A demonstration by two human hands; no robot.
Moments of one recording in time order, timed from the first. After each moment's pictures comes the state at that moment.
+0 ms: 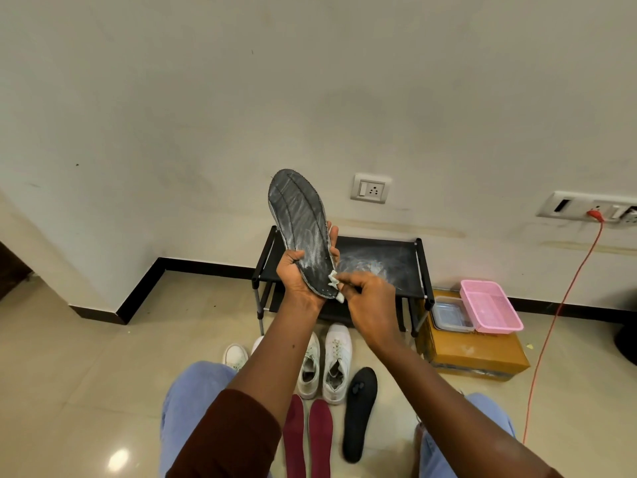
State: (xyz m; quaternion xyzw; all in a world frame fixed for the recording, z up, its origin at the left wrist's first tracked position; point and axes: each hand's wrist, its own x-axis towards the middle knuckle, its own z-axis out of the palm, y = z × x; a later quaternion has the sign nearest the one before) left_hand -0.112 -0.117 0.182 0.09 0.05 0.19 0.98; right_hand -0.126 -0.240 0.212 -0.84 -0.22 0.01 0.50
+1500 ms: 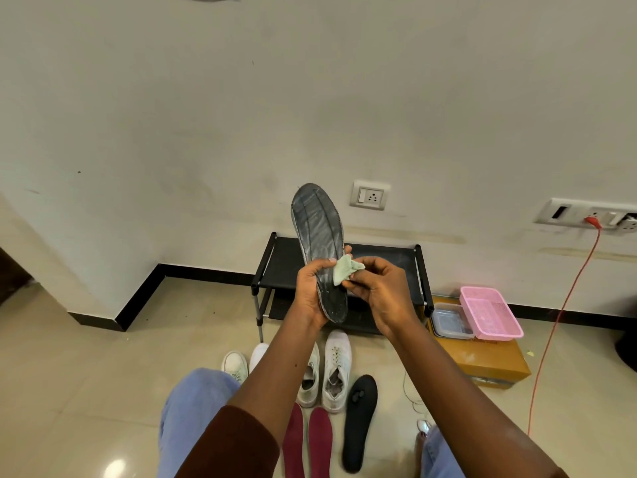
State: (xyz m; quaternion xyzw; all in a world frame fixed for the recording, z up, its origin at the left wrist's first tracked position) left_hand -0.118 -0.134 0.186 0.28 0.13 0.07 0.95; right_hand -0.102 -0.245 0.230 -0.60 -0.07 0.20 0.77
